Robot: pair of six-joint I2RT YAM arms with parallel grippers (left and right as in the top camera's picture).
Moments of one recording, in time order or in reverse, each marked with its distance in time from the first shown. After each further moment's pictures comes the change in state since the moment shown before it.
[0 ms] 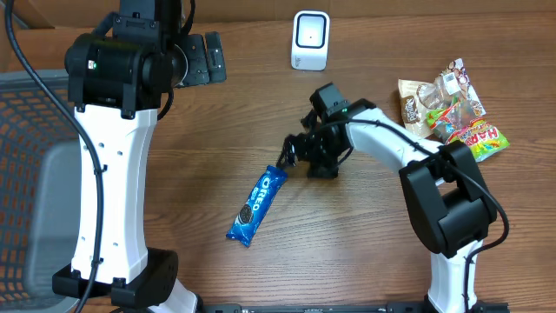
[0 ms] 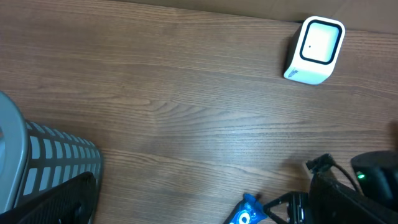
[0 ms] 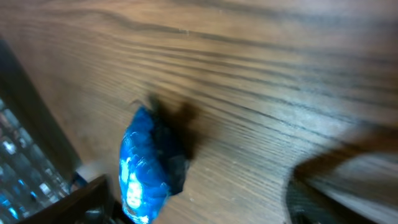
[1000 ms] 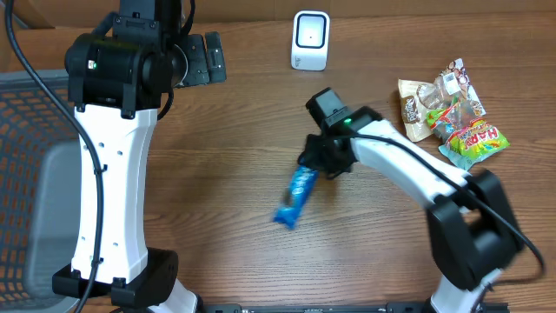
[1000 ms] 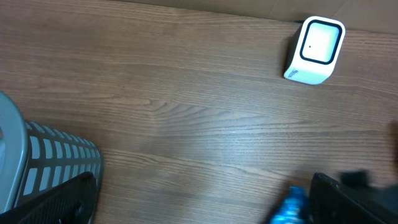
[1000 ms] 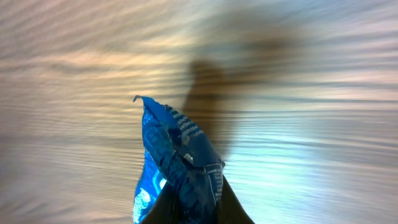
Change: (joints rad) left arm 0.000 0.000 0.000 0.000 0.000 0.000; right arm 0.059 -0.205 -0.052 -0.097 0.481 0.116
